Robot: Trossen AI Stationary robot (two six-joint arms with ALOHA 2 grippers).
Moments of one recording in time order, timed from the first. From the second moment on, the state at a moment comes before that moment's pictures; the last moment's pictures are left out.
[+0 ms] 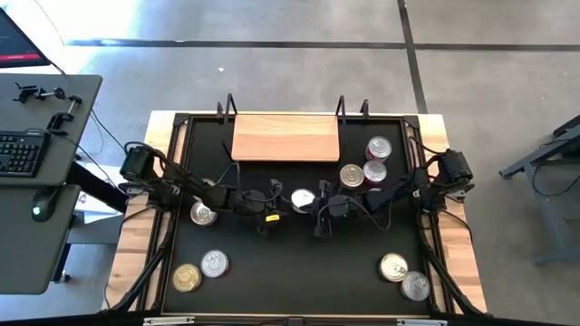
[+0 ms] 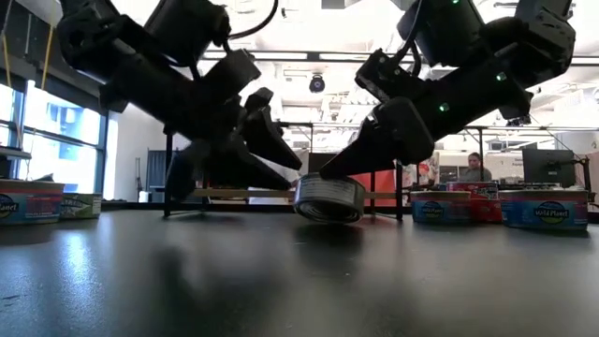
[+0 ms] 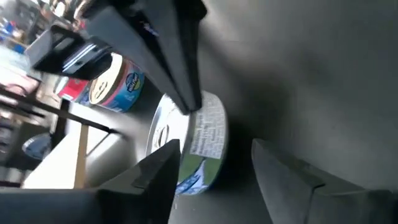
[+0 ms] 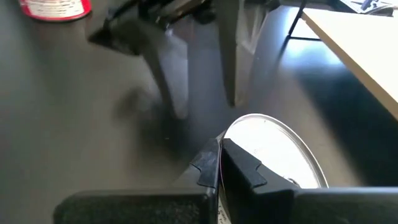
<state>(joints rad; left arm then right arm) -0.16 1.77 0.65 0.59 -0.25 0.70 0.19 1.77 0.66 0.63 0.32 0.02</state>
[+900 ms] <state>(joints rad) -0.12 1.93 0.65 0.83 -0.45 0.87 0.12 1.77 0.66 0.68 0.24 0.02</state>
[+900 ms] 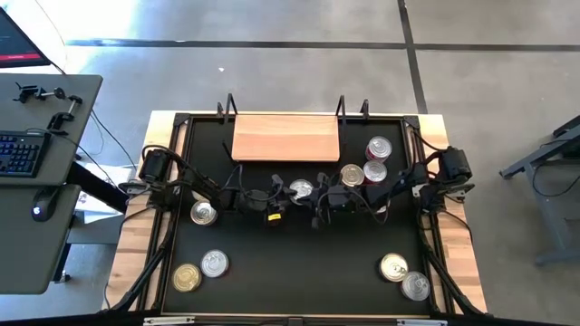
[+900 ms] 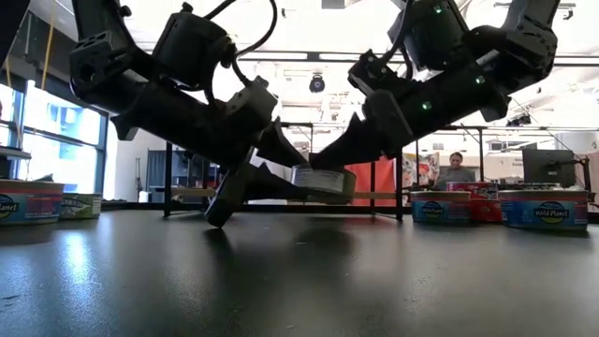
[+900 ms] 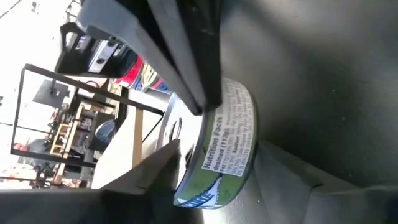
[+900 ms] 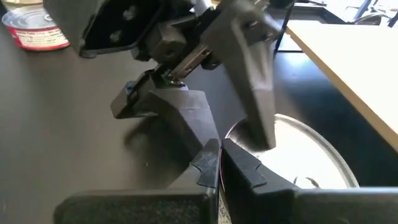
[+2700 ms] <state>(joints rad) 0.45 1.72 1.16 -0.49 -0.58 0.16 0.33 1.57 0.64 0.31 0.58 0.11</state>
